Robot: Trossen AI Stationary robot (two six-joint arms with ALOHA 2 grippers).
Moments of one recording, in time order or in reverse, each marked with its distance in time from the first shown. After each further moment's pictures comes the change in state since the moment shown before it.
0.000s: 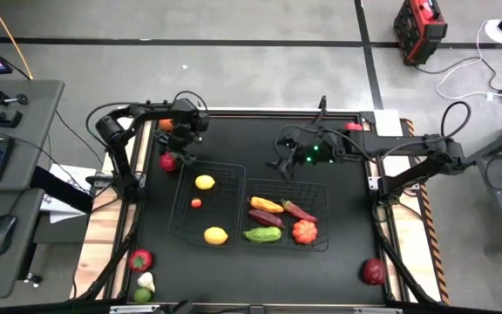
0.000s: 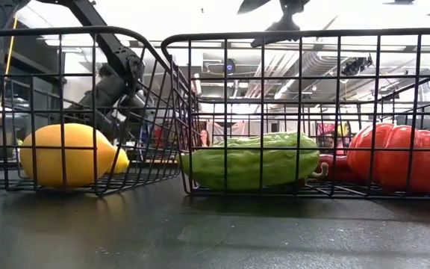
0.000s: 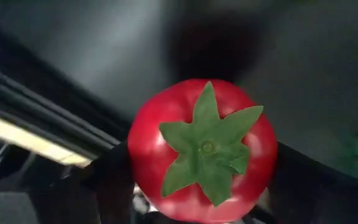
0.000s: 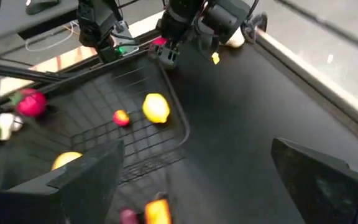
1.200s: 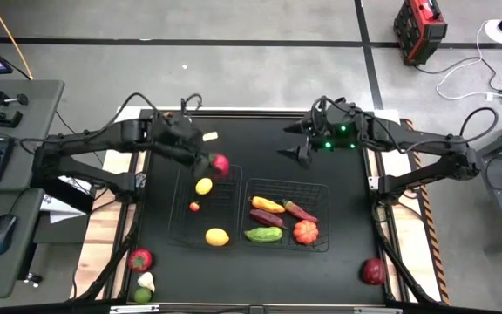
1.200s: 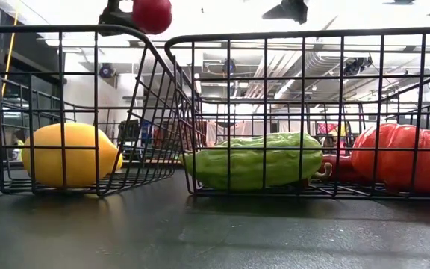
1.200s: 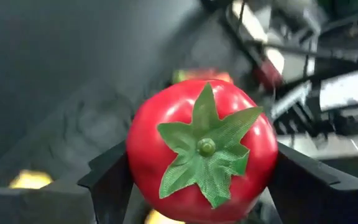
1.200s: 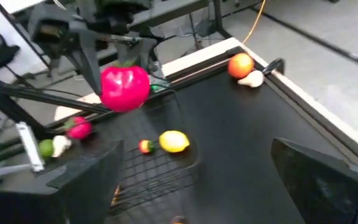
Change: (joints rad) left arm -0.603 -0.703 0.078 0.653 0.242 -0.518; right arm -0.096 -0.153 0.001 0.029 -0.189 -0.064
